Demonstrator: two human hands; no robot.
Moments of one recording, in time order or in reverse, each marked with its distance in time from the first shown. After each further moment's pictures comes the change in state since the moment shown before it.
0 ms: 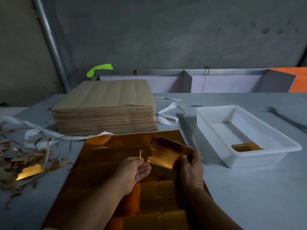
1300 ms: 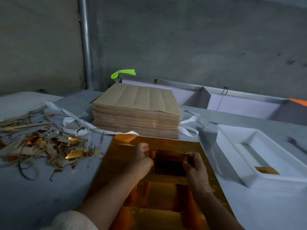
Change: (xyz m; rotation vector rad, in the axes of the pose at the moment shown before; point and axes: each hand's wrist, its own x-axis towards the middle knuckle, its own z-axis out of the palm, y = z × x) left_hand -0.020 0.025 -0.060 0.441 0.048 0.383; right_hand -0.046 -0.045 0.035 0.018 -0.313 -0.059
